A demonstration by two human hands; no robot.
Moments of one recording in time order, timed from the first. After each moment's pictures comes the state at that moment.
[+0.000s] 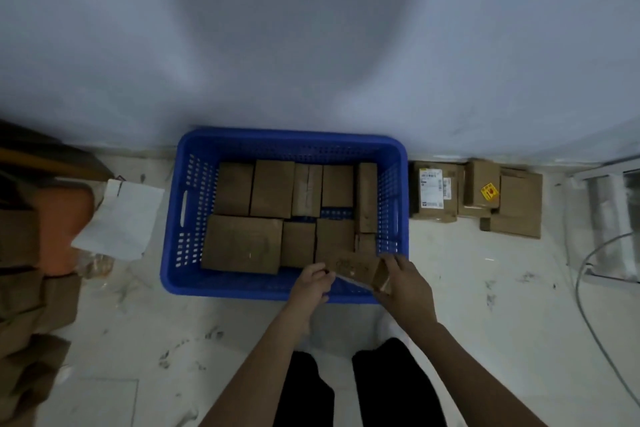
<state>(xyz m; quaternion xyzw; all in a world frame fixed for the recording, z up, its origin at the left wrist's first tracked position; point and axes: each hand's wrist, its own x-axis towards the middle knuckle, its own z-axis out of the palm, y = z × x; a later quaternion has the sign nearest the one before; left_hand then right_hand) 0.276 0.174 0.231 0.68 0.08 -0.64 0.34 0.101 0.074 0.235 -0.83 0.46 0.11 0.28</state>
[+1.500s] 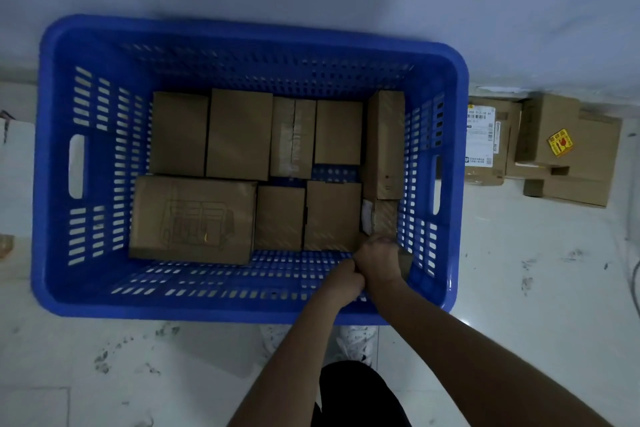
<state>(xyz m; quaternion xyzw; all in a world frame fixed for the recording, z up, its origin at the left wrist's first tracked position) 0.222 0.135 0.034 0.67 -0.11 -0.73 0.09 0.147 0.092 -0.014 -0.85 0.37 0.35 0.11</state>
